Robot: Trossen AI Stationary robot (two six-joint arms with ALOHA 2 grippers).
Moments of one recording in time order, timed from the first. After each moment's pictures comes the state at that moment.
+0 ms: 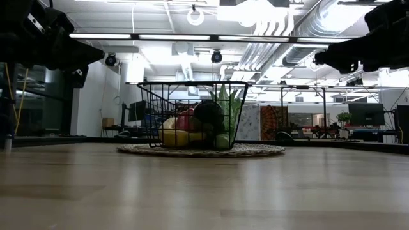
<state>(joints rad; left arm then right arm) 0.13 0.06 0.01 0.01 -0.04 -0.28 0.07 0.00 0.01 0.04 0.17 -0.17</state>
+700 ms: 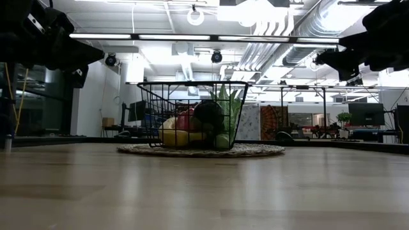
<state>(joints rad) 0.13 0.06 0.01 0.01 -0.04 -0.28 0.07 0.00 0.01 0.01 0.03 0.05</state>
